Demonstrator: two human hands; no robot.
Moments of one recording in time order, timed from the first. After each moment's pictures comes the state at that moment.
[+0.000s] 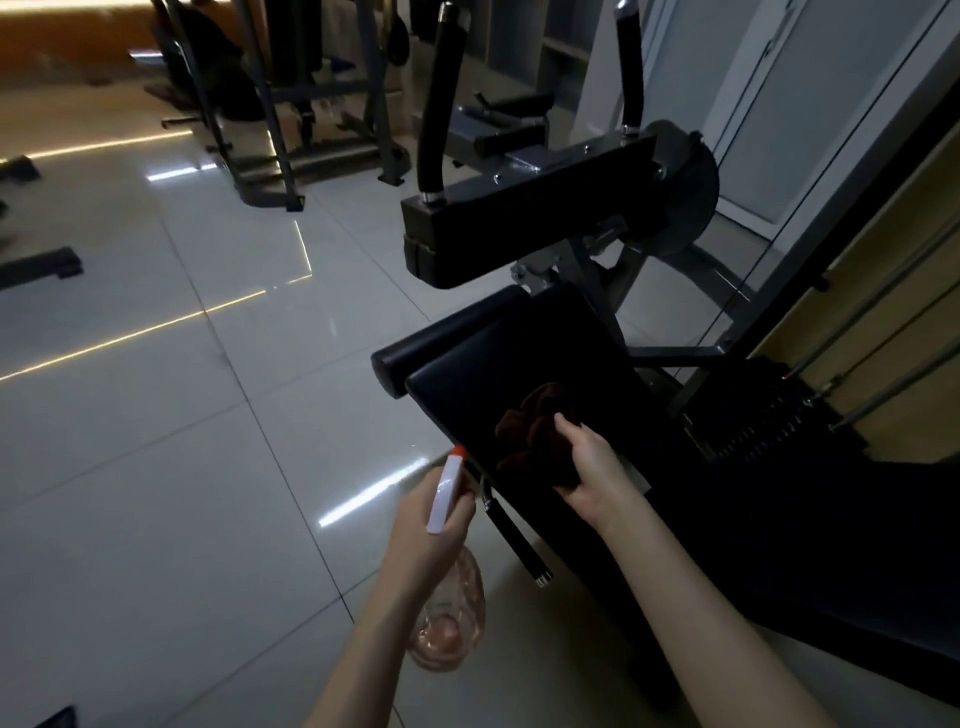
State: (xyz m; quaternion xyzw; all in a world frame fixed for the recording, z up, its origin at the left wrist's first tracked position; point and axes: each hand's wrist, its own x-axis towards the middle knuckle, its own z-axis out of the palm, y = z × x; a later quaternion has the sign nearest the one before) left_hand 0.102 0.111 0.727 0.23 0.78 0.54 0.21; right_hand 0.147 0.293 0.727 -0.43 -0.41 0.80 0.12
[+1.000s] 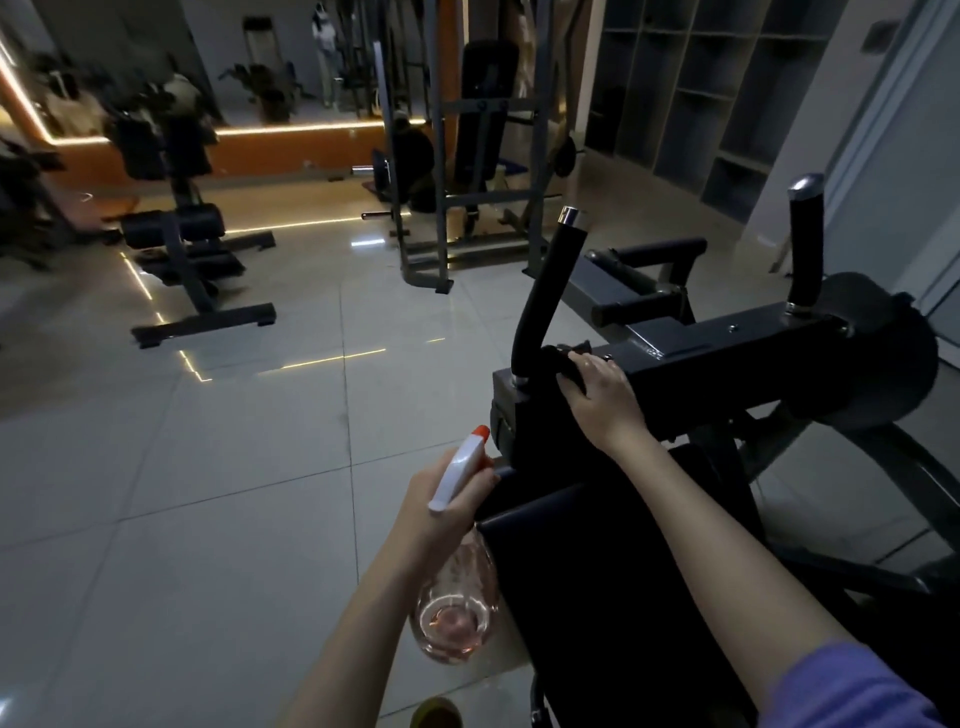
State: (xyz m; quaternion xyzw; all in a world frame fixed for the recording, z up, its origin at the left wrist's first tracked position) left_hand -0.078 0.209 0.824 0.18 0.78 0.59 0.09; right_hand -0.132 0.438 0.826 -0.10 -0.94 0.28 0.16
